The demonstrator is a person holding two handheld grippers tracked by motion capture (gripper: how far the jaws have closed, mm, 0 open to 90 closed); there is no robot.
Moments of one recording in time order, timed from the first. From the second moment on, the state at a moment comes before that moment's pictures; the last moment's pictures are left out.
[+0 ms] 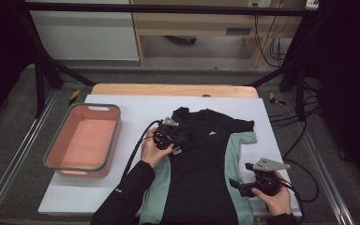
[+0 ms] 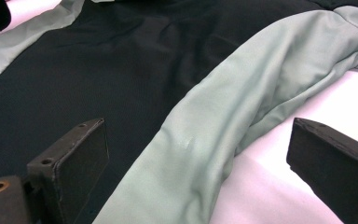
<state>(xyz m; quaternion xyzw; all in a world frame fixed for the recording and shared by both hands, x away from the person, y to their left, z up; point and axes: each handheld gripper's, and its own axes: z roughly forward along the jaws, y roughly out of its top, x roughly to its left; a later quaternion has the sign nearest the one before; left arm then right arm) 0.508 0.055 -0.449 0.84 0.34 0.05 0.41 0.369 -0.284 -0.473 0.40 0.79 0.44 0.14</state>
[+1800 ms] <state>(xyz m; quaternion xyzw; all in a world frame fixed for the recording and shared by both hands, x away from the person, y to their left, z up) 0.428 0.169 -0.453 0.82 0.34 0.10 0.45 0.385 -0.275 -0.442 0.41 0.78 0.44 0.16</state>
